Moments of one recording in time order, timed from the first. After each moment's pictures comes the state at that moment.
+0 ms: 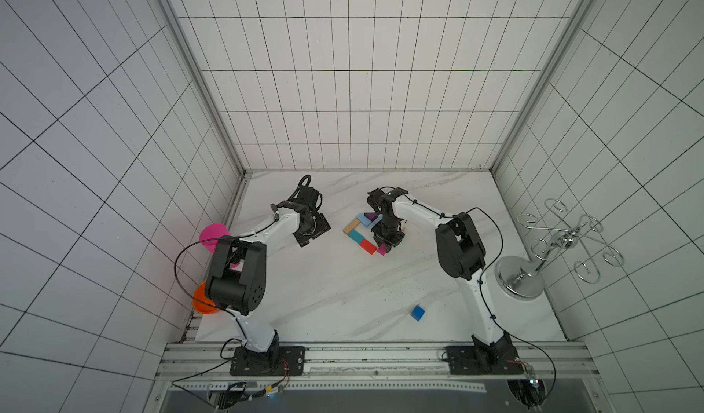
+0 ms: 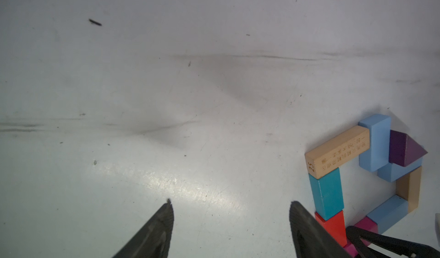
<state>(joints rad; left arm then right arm) -0.25 1.75 1.22 -0.68 0.08 -0.80 0.59 2.31 1.90 -1.19 -0.10 1.28</state>
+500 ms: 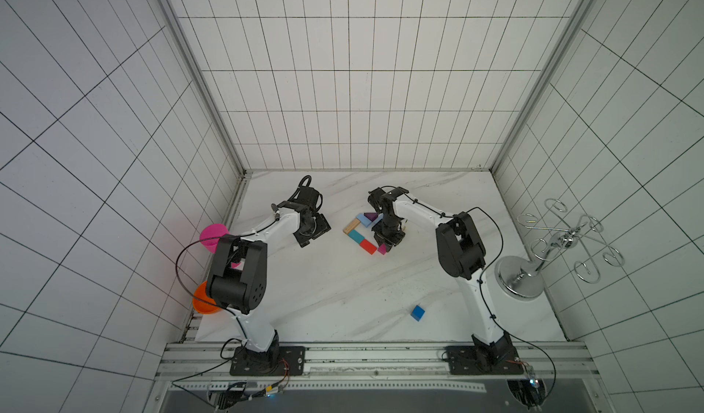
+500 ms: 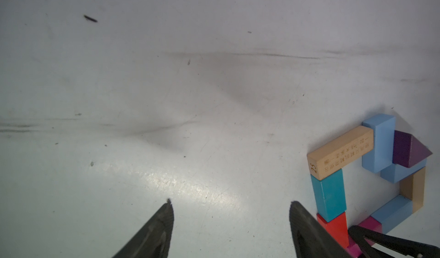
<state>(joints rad) -0.25 1.76 1.22 -0.68 0.08 -0.80 0.59 2.31 1.90 -1.19 -0.10 1.28</state>
